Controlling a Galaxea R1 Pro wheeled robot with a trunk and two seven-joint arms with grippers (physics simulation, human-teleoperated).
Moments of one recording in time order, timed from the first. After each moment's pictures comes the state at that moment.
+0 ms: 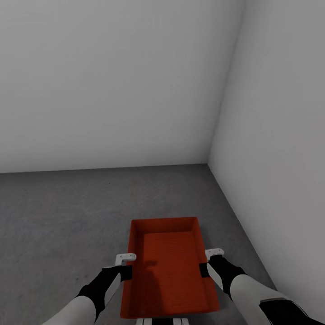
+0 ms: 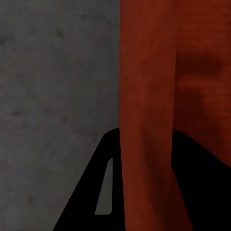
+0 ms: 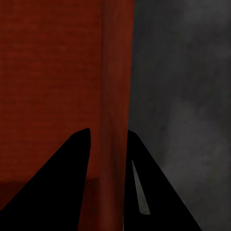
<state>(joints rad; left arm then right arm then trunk) -0.62 -0.11 0.05 -0.37 0.02 0.29 0.09 -0.77 0.06 0.07 -0.17 0.02 0.40 -0.13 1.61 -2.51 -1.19</state>
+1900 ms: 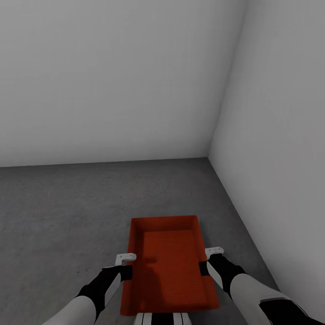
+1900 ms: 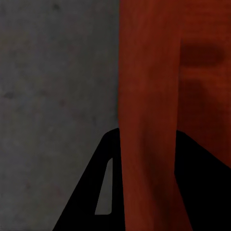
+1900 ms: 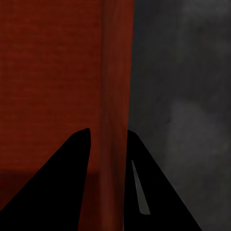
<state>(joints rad) -0.61 -0.11 0.05 -0.37 0.02 0.29 0.09 -0.77 0.06 0.07 -0.18 0.02 0.40 -0.13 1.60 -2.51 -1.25</state>
